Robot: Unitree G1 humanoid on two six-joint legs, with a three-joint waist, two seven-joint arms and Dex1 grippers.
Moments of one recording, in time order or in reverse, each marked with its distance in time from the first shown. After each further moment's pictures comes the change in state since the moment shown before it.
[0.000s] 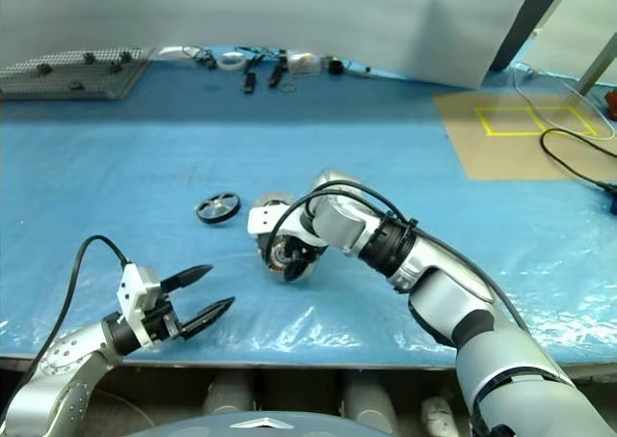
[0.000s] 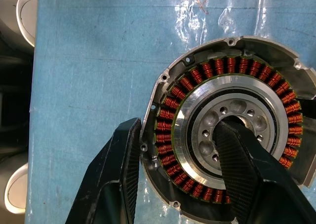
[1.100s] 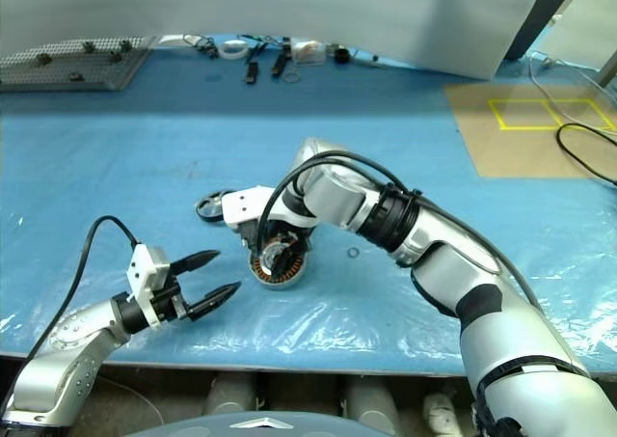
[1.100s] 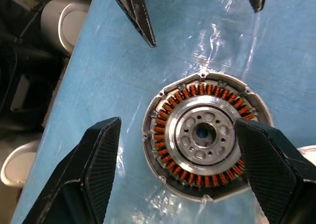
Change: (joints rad) left arm -0.104 0.019 -0.018 -0.007 -0.003 0.089 0.014; right arm -0.196 -0.077 0.012 -0.055 0.180 -0.157 0.059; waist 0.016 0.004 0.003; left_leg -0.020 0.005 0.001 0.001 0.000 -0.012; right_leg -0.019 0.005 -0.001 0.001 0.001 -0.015
